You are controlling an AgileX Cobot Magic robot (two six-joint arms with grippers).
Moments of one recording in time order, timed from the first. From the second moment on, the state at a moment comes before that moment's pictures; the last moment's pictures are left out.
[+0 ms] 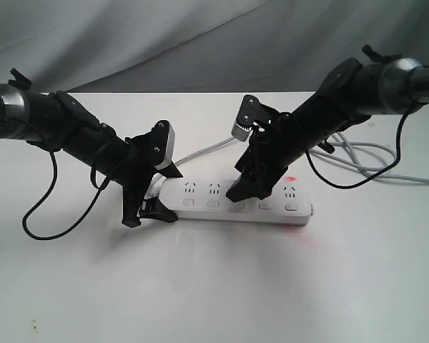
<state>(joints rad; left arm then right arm) -0.13 2.20 -1.34 -0.93 0.76 2.09 0.29 2.20 -1.50 0.82 0.86 -1.52</state>
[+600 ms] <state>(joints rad) -0.13 2.20 -1.34 -0.93 0.76 2.09 0.29 2.22 -1.50 0.74 0.85 -1.48</state>
